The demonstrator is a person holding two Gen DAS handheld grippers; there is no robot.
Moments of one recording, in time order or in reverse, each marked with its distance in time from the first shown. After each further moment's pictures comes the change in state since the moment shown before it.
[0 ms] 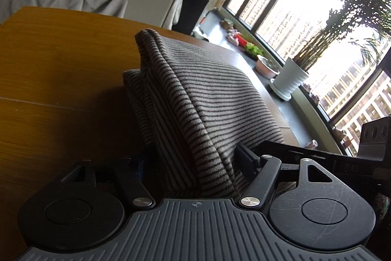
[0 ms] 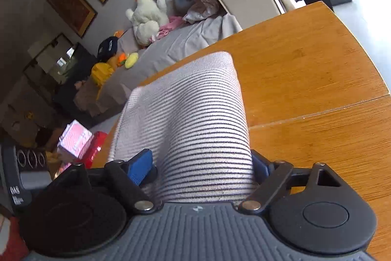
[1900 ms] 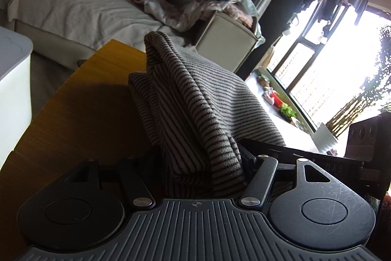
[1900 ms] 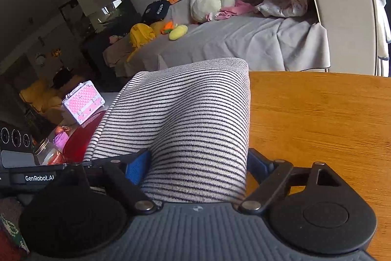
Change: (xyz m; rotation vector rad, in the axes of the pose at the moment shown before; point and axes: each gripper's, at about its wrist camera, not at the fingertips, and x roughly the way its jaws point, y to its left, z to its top) left arm -0.026 0.173 0.067 -0.161 -0.248 0.117; right arm 0.223 0.078 0.058 -0.314 0.113 0.088
